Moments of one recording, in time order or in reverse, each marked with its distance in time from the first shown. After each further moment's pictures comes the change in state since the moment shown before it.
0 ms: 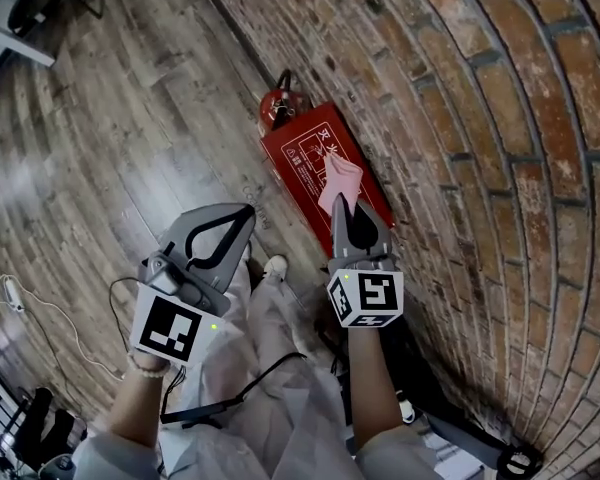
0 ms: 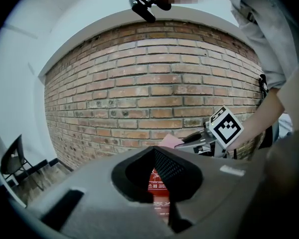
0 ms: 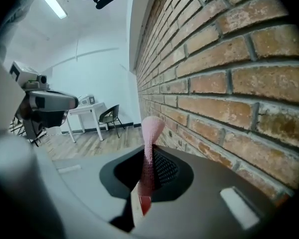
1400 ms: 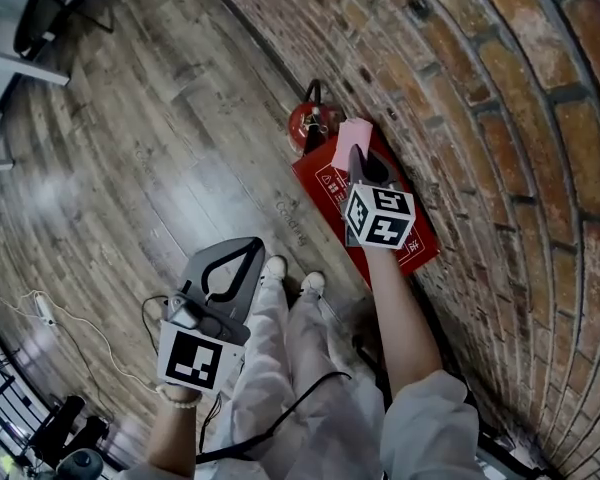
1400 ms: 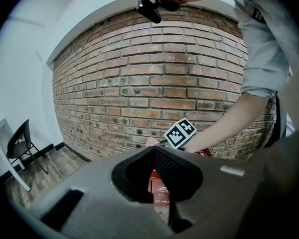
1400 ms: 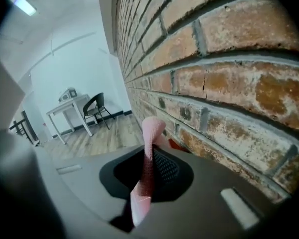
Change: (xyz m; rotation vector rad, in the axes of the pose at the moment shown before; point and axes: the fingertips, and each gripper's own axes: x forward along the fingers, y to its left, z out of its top) left arm 0.018 0.035 -0.076 -0.074 0.125 0.058; right arm 0.194 -0.056 -0.085 0.164 0.162 -0.054
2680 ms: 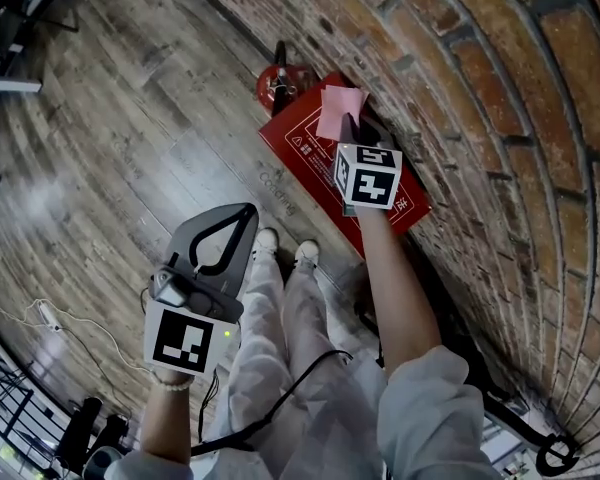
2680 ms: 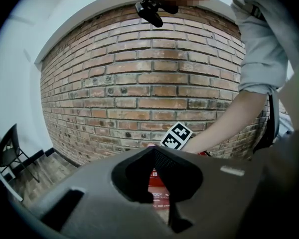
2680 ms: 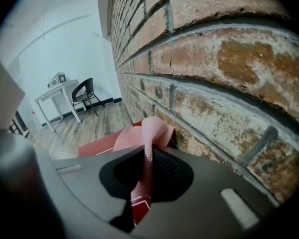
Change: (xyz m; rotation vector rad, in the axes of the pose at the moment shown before) left arm 0.032 -0.029 0.004 0.057 -0.004 -0.094; right arm -0.010 -0.051 -0.039 -0.046 0.138 -0.141
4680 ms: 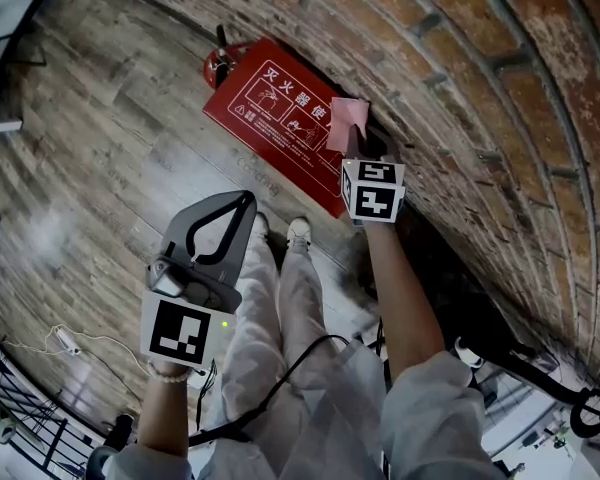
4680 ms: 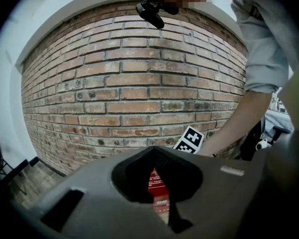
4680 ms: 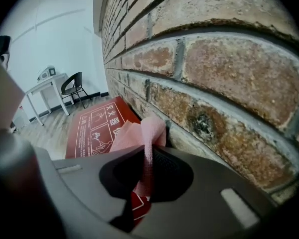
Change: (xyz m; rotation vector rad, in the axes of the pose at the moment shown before) left arm 0.024 -0.094 0.019 0.078 -0.016 -0.150; right arm -0.104 -0.089 -0.098 0.021 0.037 -0.155
